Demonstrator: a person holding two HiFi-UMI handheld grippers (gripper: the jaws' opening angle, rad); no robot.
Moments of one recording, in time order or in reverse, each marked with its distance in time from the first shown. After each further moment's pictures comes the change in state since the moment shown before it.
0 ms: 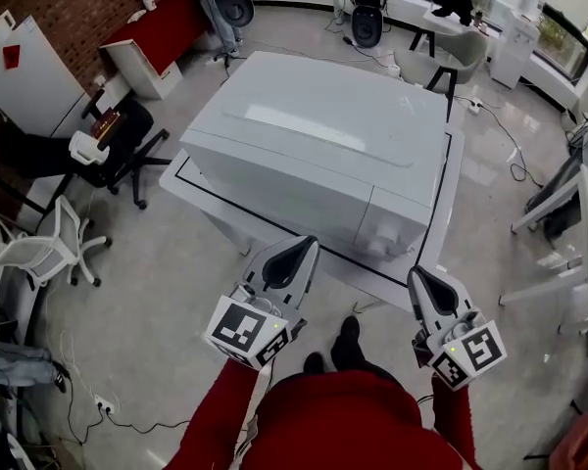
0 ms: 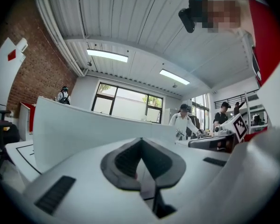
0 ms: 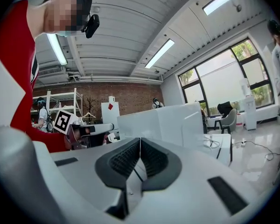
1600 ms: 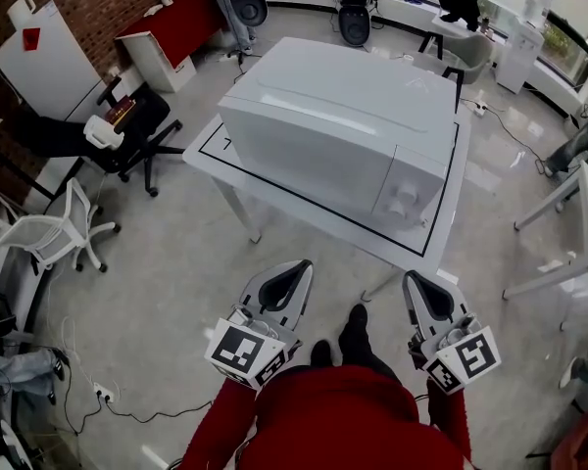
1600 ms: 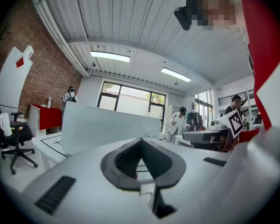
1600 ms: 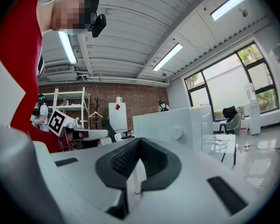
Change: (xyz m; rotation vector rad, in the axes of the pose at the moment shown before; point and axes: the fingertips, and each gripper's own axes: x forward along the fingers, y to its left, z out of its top) left arm -0.111 -0.030 -0.029 0.005 0.039 0.054; right arm -0.031 0.083 -0.023 -0.058 -0.031 0.043
